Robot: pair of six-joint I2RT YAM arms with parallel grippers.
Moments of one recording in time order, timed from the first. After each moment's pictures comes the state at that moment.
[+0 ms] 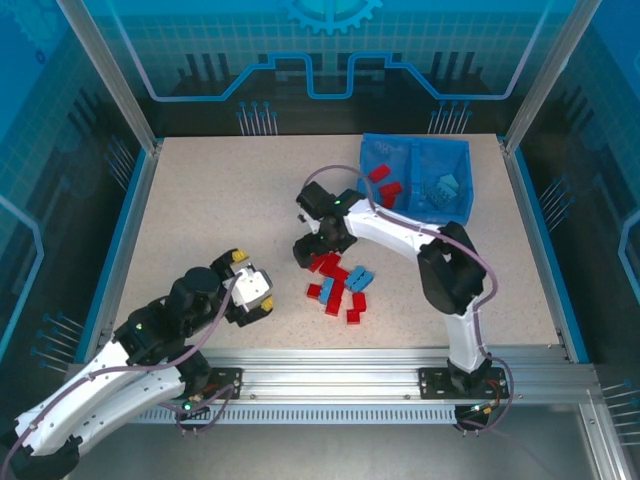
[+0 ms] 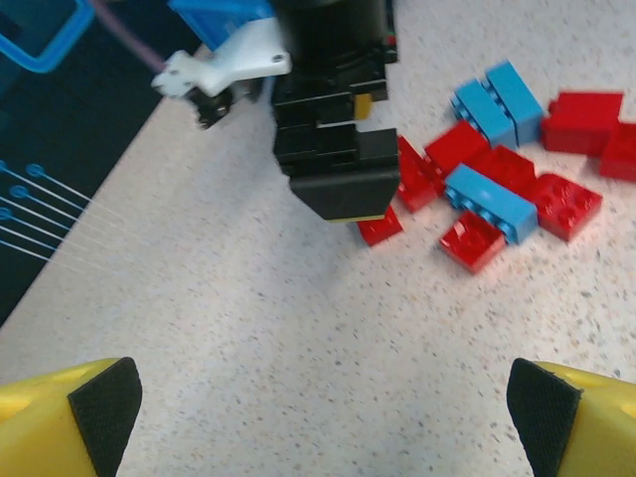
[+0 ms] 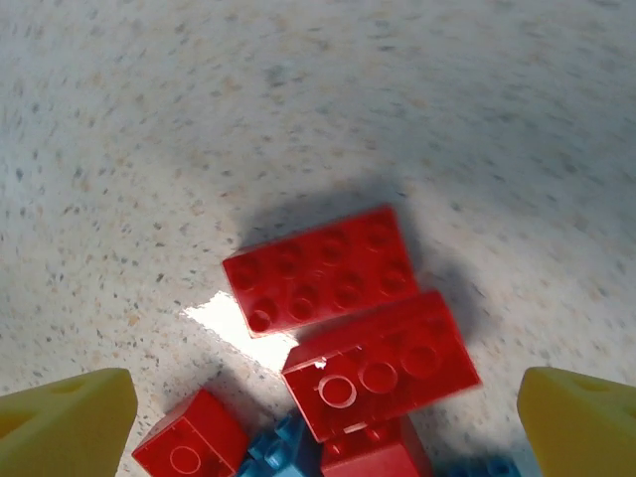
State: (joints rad) left arm -0.75 0.49 0.61 -0.67 -0.14 0.48; right arm 0.77 2.04 1.67 -0.93 -0.03 0.19
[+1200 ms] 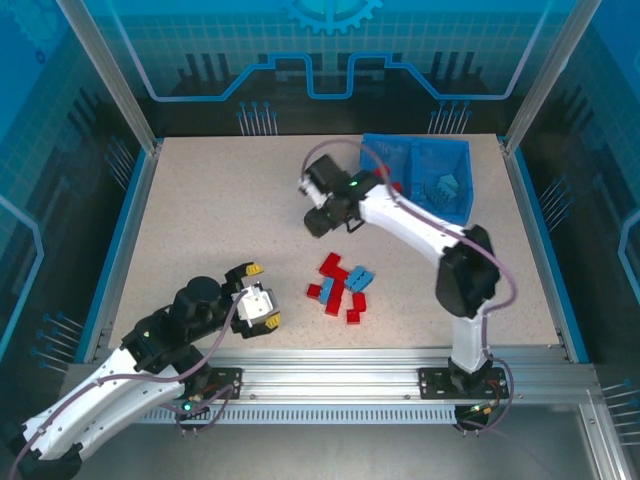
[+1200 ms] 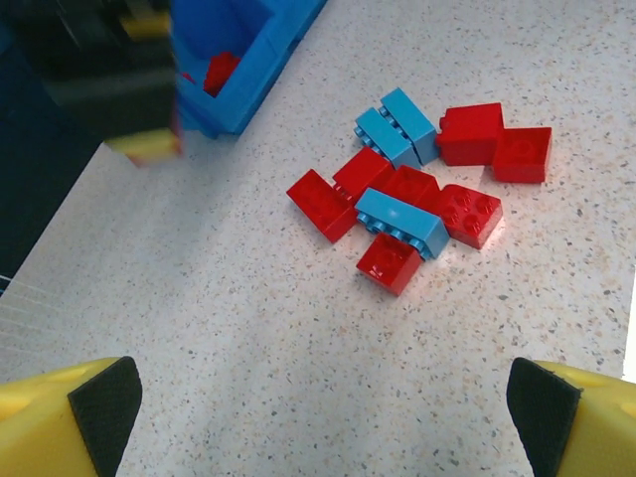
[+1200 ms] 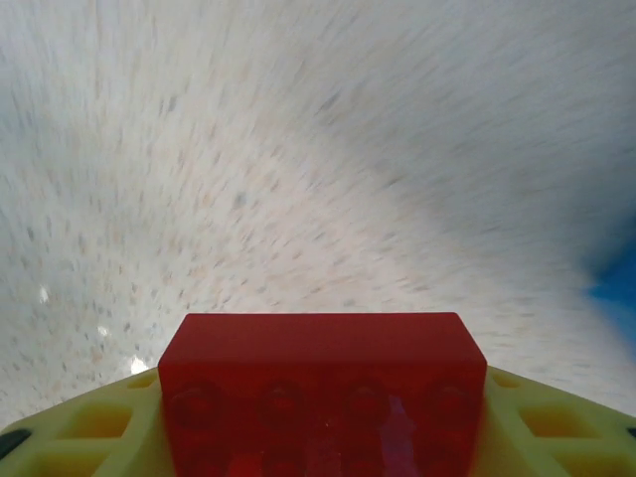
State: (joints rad) left arm -0.73 0.41 0.48 -0.56 0.05 0.57; right arm 0.69 1.91 1.75 -0.88 0.09 0.05
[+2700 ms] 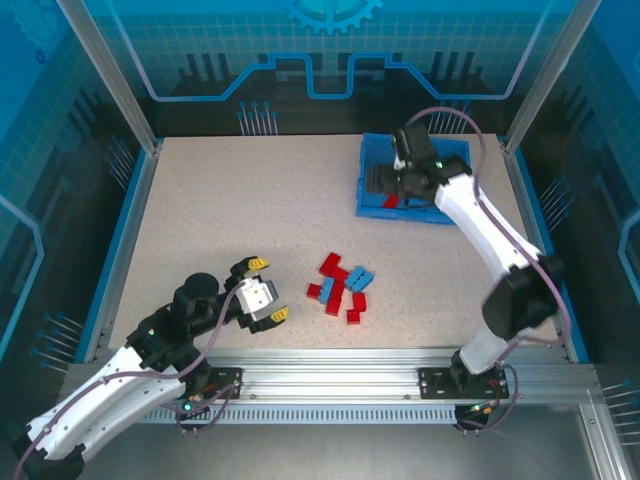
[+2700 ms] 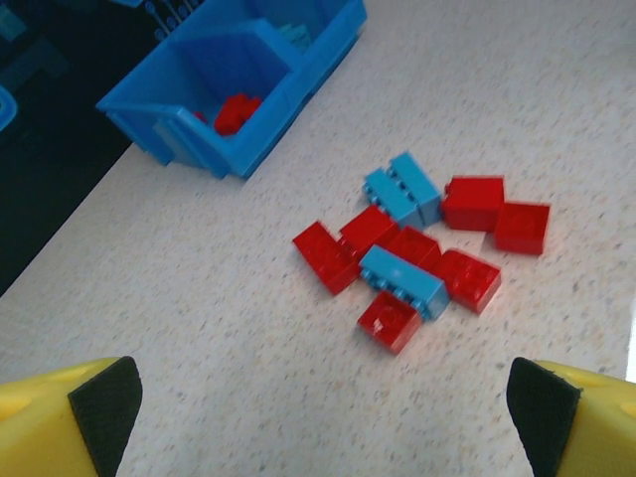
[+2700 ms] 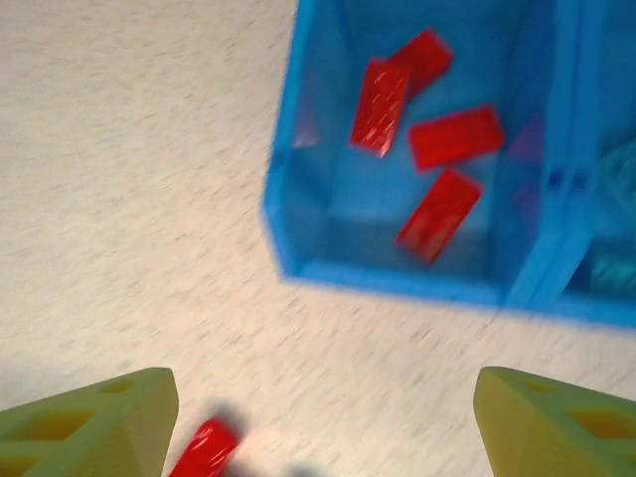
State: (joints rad) left arm -0.70 0.46 0.46 -0.39 0.16 0.46; right arm 0.40 1.57 1.51 -0.86 0.03 0.48
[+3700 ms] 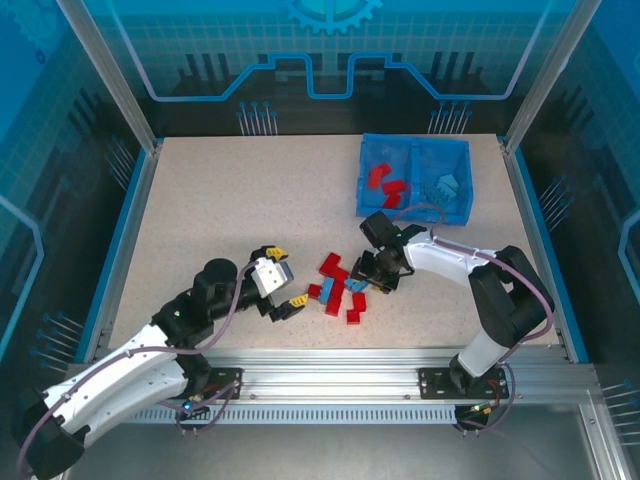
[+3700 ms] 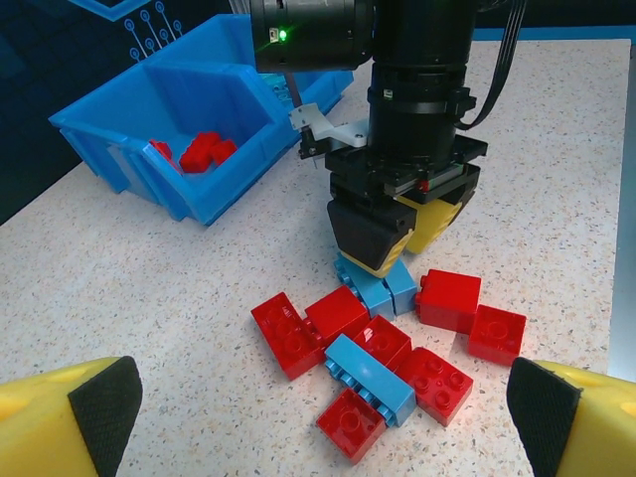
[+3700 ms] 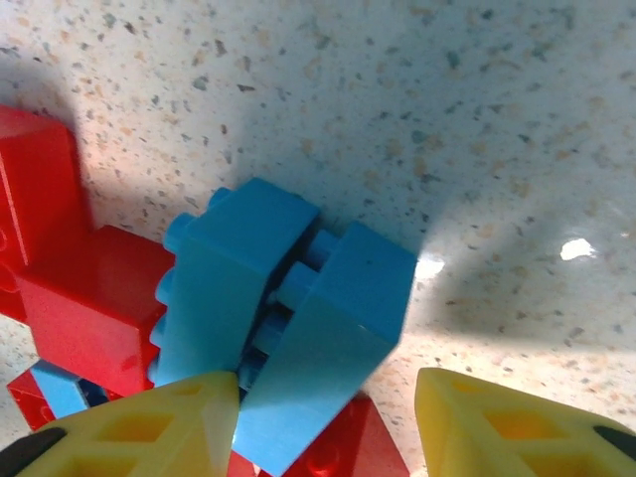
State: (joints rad) left arm -0.70 0.68 0.46 -0.12 0.22 0.30; right arm 0.58 1.64 0.96 -0.65 -0.20 0.98
